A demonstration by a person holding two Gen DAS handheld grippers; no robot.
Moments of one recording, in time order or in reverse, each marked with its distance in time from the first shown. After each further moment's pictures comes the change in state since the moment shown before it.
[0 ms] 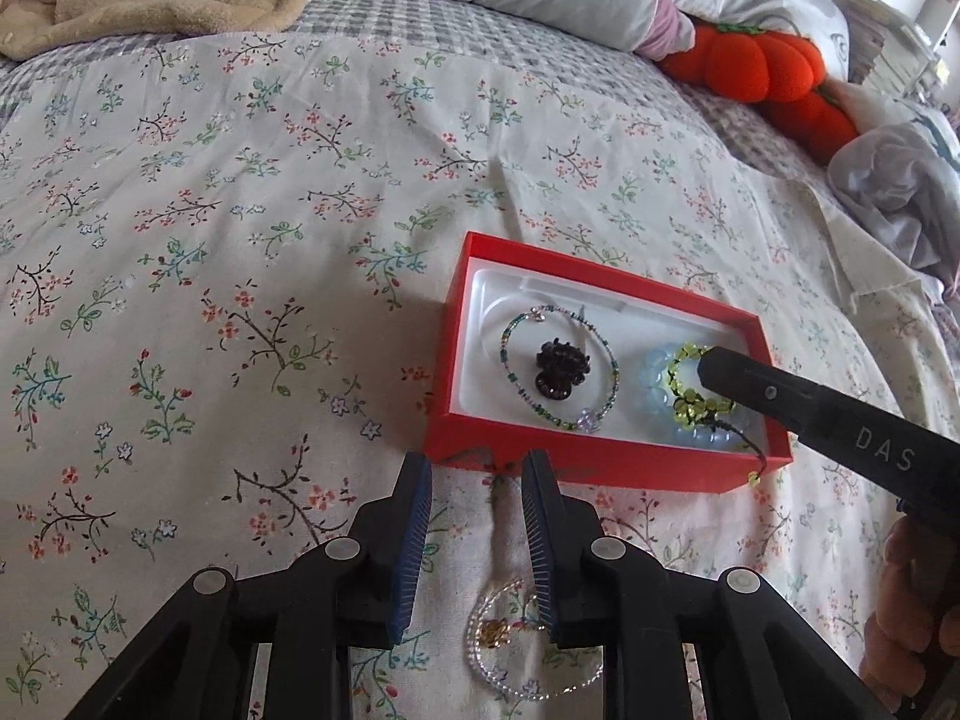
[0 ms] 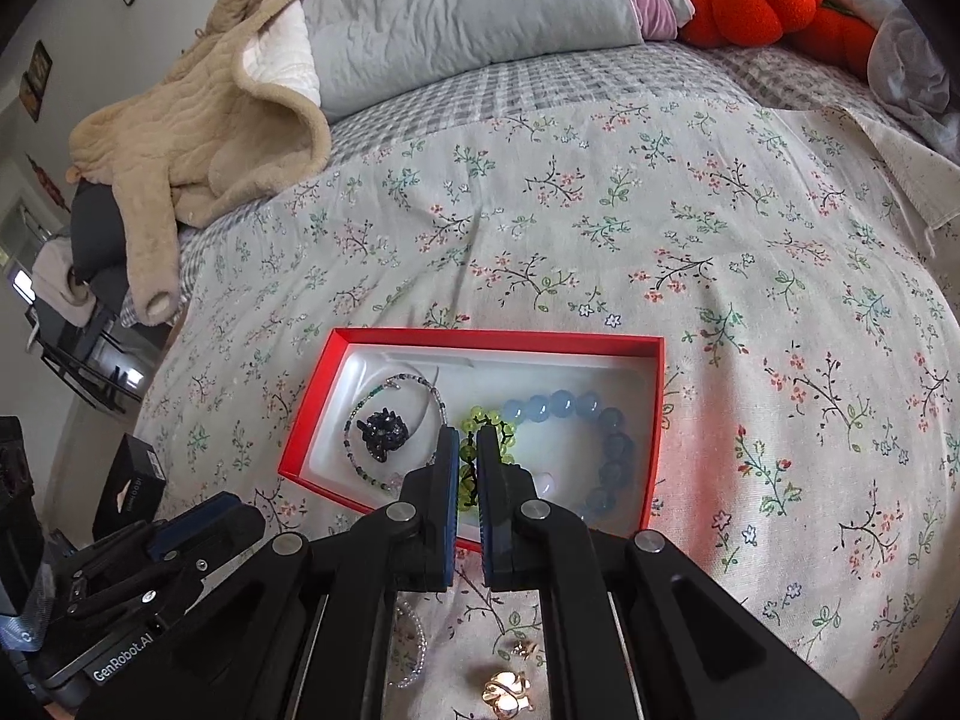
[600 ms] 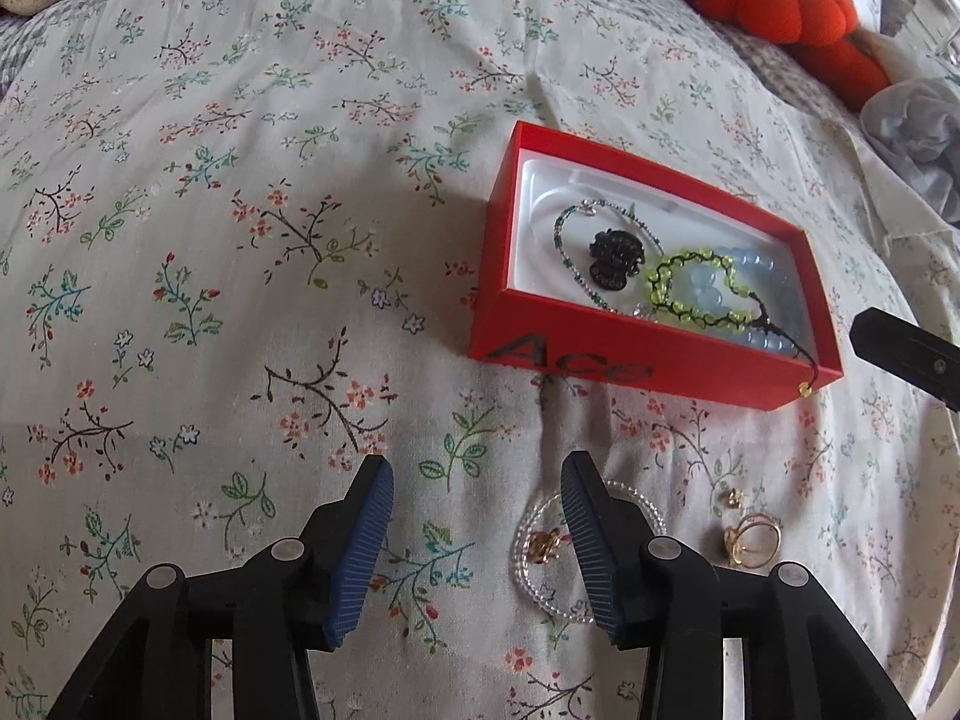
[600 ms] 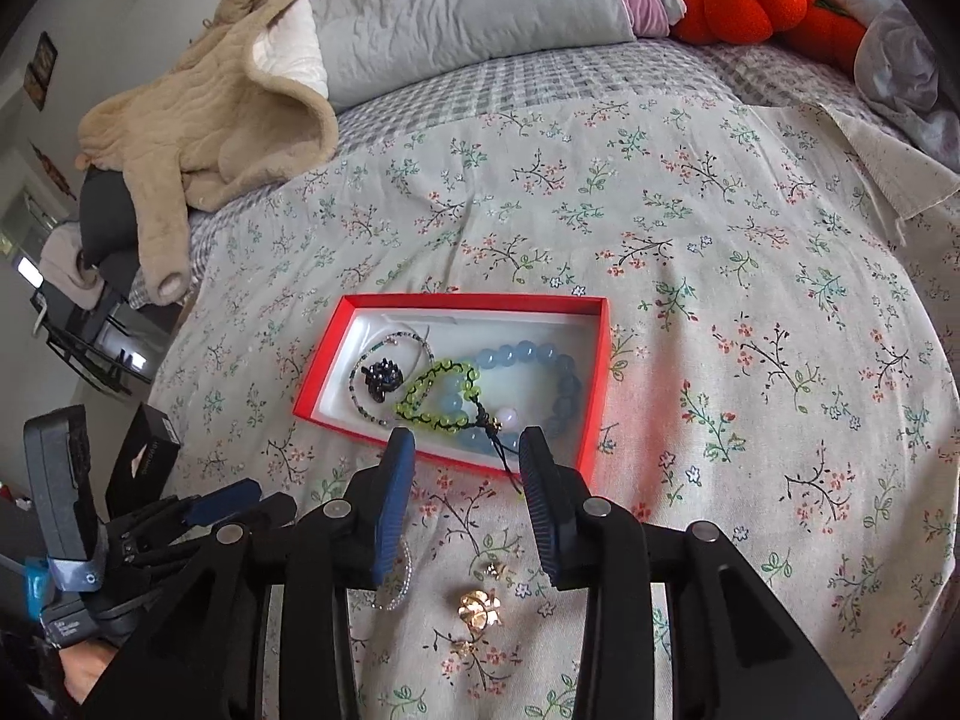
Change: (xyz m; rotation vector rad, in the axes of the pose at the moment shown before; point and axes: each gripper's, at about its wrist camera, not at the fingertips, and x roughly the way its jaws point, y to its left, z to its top) left arm 0.010 0.013 -0.024 -0.006 0.127 0.049; right arm -0.049 -0.010 -0.023 -0.045 0.044 0.007
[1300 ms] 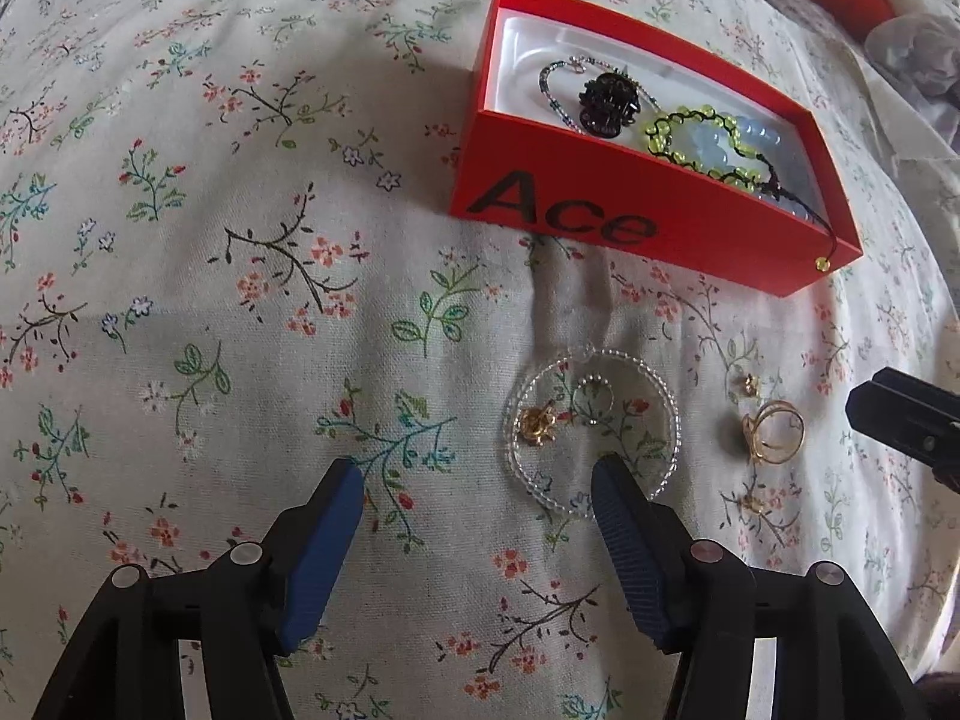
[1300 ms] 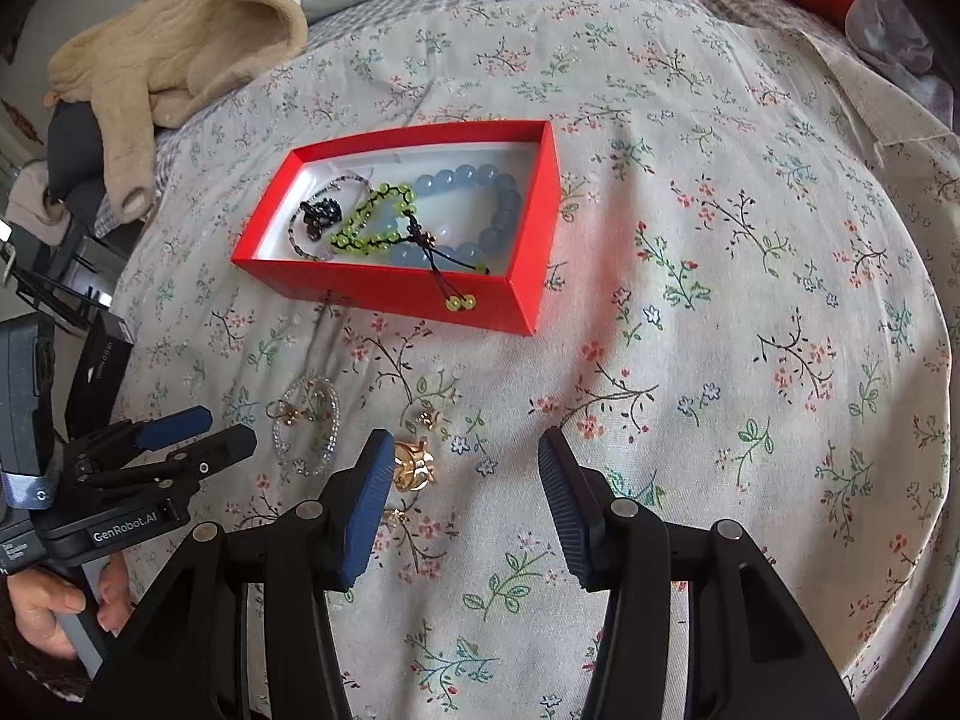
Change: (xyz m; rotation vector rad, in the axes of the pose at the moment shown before) left arm 0.020 -0.008 -0.031 0.013 0.147 -0.005; right arm 0.015 -0.021 -0.052 -0.004 0.193 -0.085
